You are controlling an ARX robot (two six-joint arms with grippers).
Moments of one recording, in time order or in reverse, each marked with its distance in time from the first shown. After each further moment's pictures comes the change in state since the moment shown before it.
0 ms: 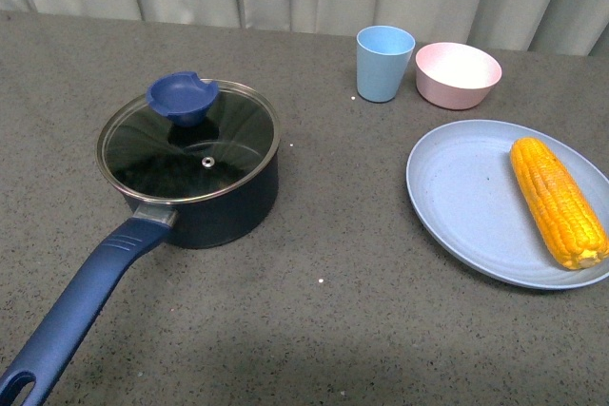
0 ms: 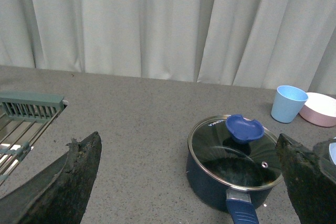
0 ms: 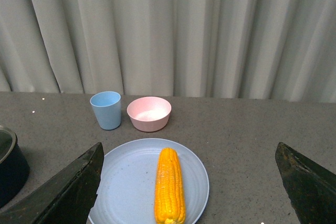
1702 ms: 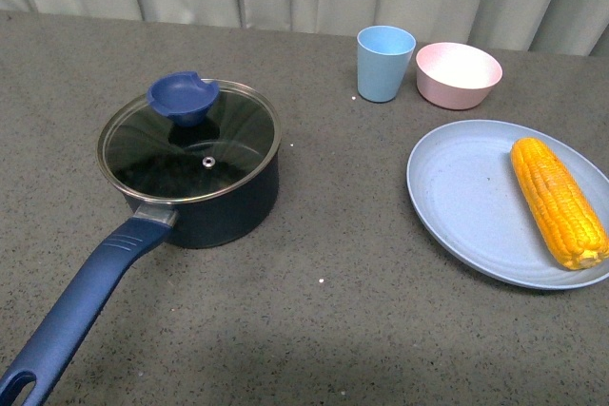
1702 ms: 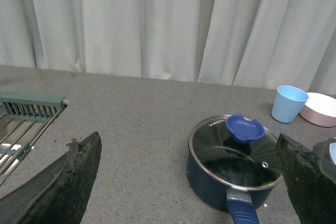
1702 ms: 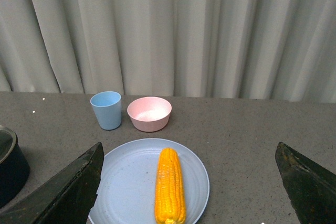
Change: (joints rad) left arm 0.000 0.000 0.000 0.000 0.000 0.000; right arm 0.000 0.000 0.000 0.000 0.000 0.000
